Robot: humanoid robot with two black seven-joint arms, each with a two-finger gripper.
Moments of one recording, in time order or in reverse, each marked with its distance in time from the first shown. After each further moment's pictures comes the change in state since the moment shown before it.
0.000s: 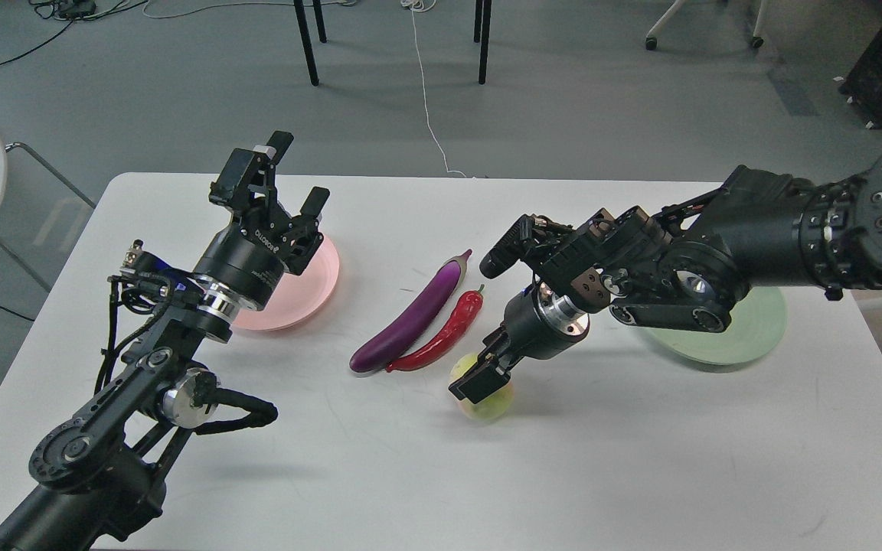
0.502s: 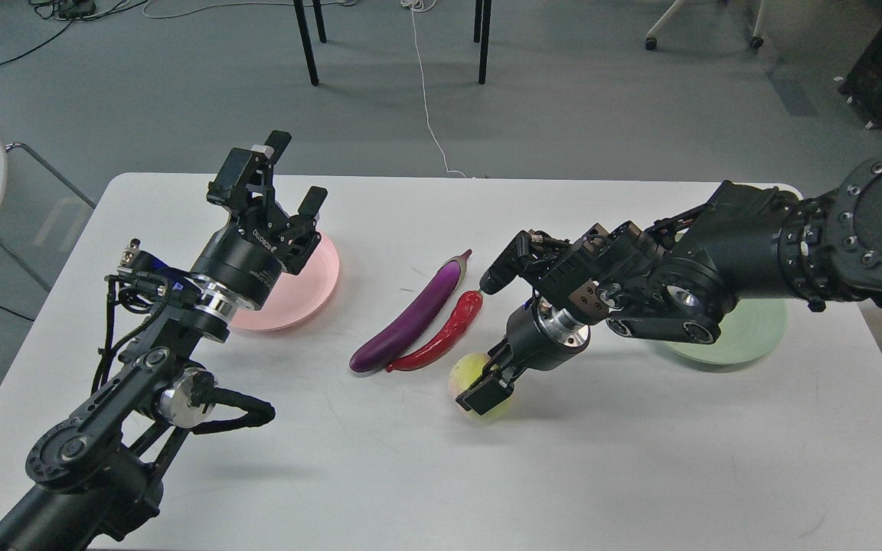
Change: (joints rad) left arm 0.000 0.008 0.000 -0.002 0.000 0.000 0.000; right arm -0.022 0.029 -0.043 -0.024 0.000 -0.006 0.000
